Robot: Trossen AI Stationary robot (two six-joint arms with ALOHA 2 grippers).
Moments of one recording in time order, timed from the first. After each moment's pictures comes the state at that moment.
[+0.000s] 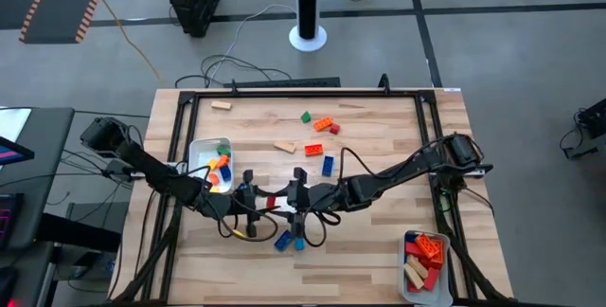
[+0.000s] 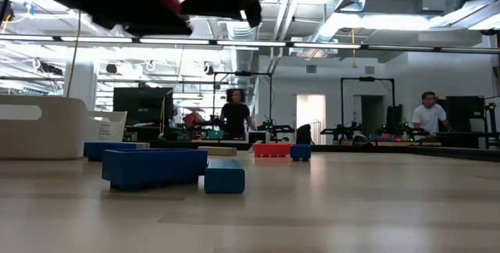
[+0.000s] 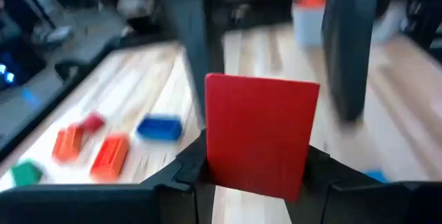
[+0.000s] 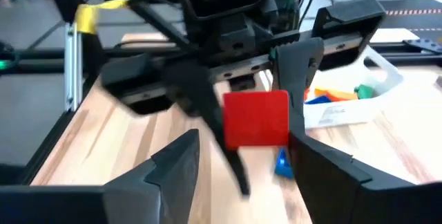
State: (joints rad) left arm -0.51 1.31 0.56 0.45 -0.66 -0.01; right arm 0.29 1.88 1.29 0.27 0.28 0.12
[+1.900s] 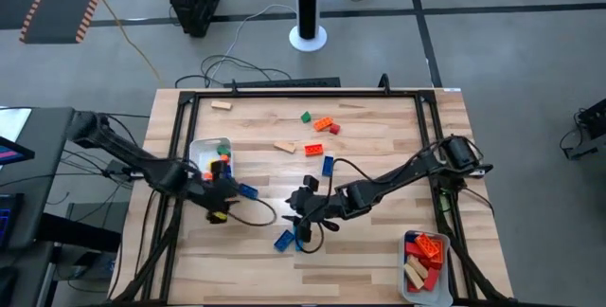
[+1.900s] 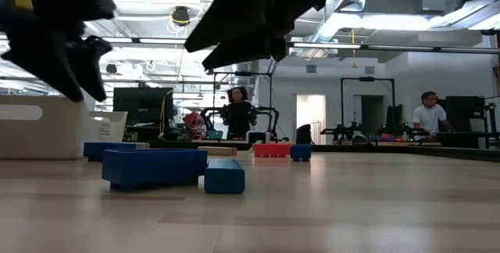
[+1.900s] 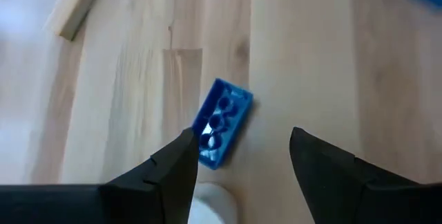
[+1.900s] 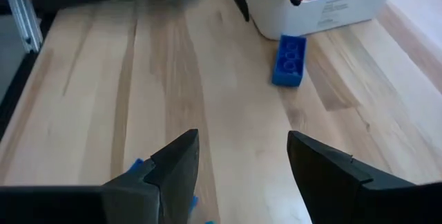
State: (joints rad) left arm -0.45 1.03 0.62 -0.63 -0.42 -0.35; right arm 0.30 1.91 1.29 0.02 0.34 0.34
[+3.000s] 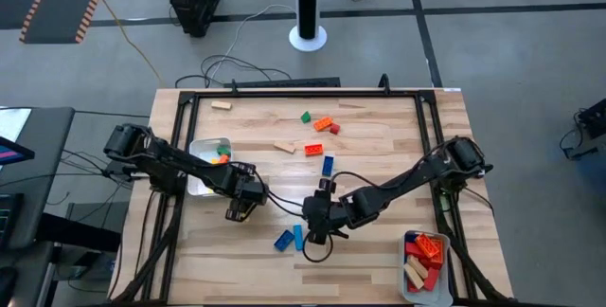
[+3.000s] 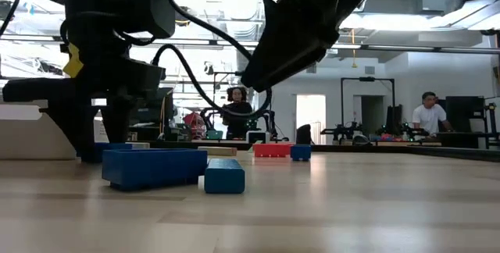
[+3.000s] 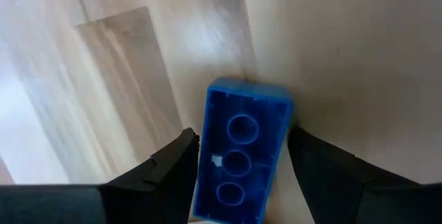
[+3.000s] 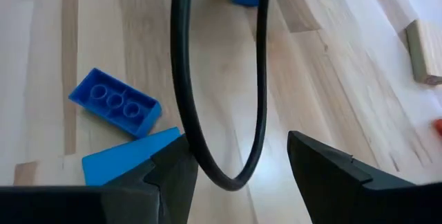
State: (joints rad) left arm -0.21 1.59 0.85 -0.70 -0.20 0.02; right arm 0.38 1.88 1.29 -0.31 0.45 0.41
